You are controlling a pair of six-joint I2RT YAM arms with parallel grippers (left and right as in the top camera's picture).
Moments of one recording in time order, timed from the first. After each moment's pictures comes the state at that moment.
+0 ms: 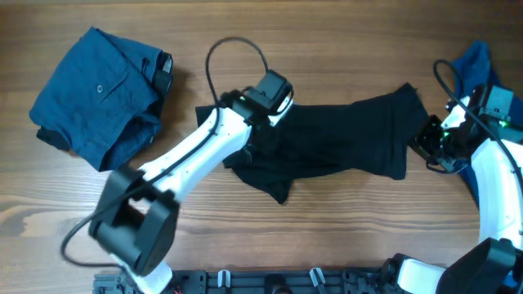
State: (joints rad) left arm -0.63 1.81 1.40 -0.85 -0.02 -0.06; right arm -0.36 1.44 1.03 -0.93 -0.30 0.33
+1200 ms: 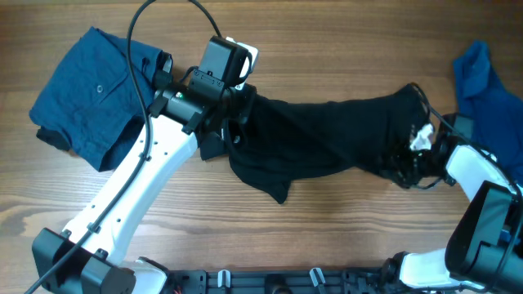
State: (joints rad) left arm -0.49 1.56 1.45 -0.83 -0.09 -0.08; right arm -0.37 1.63 0.76 -0.59 -0.59 0.29
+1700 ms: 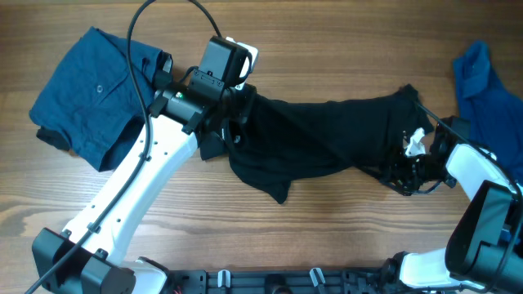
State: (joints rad) left arm -0.49 1.56 1.45 -0.83 -0.09 -0.08; right arm -0.37 1.64 0.78 -0.74 -0.55 0.17
